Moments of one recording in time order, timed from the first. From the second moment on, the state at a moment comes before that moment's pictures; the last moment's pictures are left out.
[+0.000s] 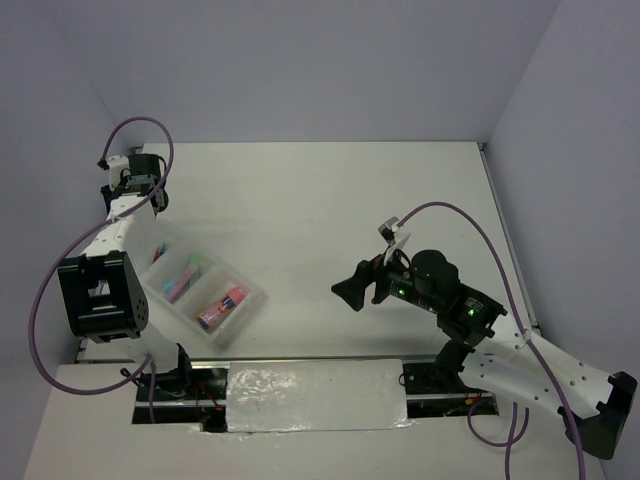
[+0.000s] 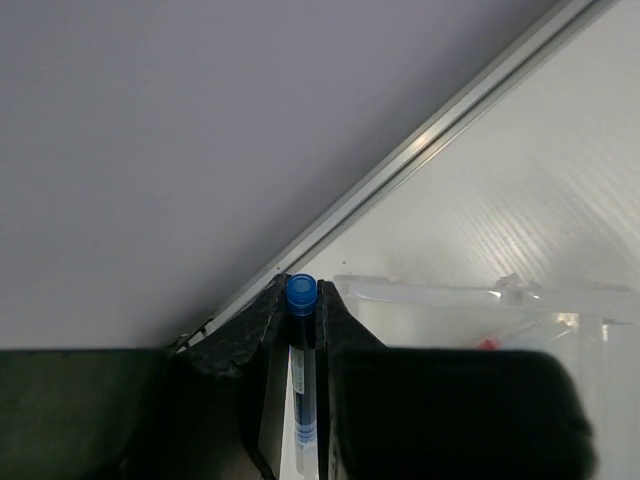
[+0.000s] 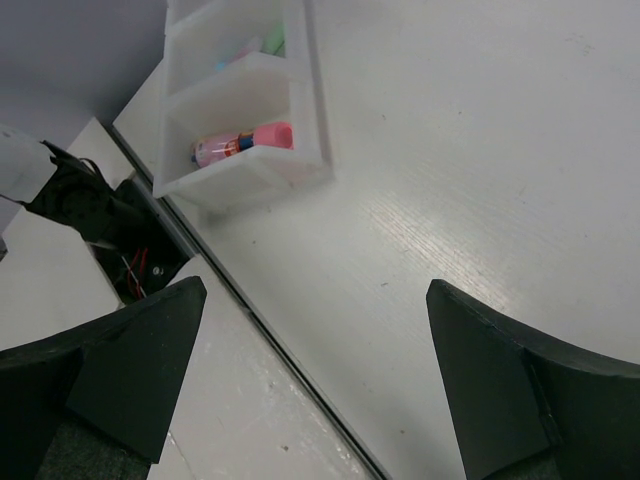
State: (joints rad) left arm 0.17 1.61 1.23 -0.54 -0.93 -0.24; right arm 0.84 0.67 0.63 -0.23 -0.09 0.45
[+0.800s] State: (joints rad) left arm 0.08 1.47 1.18 -0.51 -0.74 -0.21; right arm 0.84 0.61 0.67 -0.33 -0.06 0.45
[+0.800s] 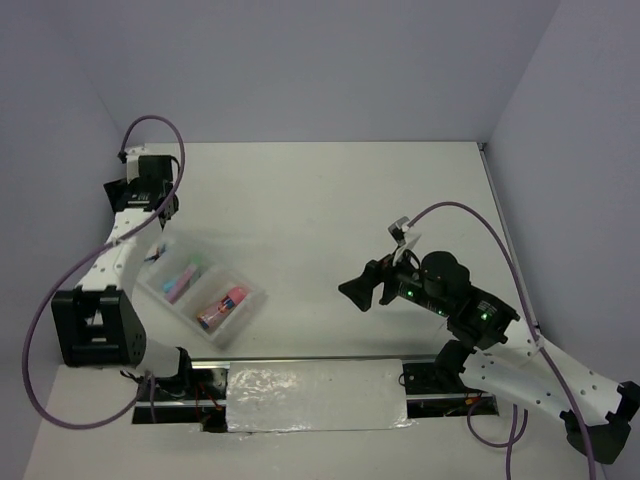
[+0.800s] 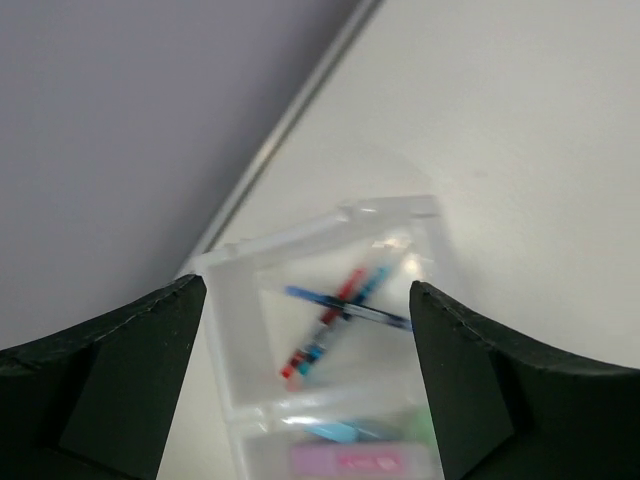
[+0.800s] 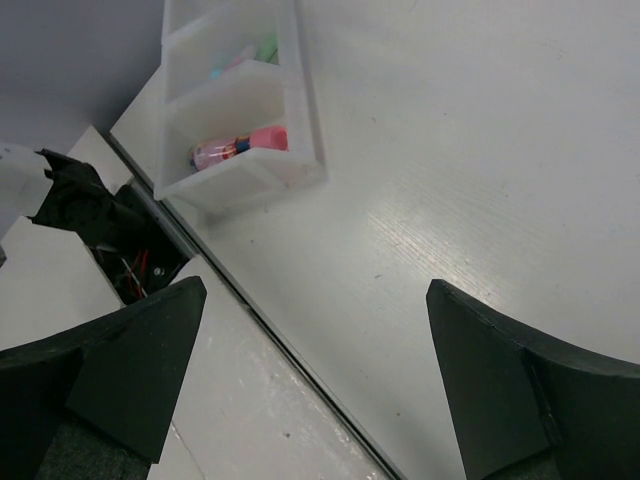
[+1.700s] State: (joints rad) left arm -0.16 0.05 0.96 -1.06 -0.18 -0.38; right arm 0.84 0.23 1.20 -1.03 0.50 0.40
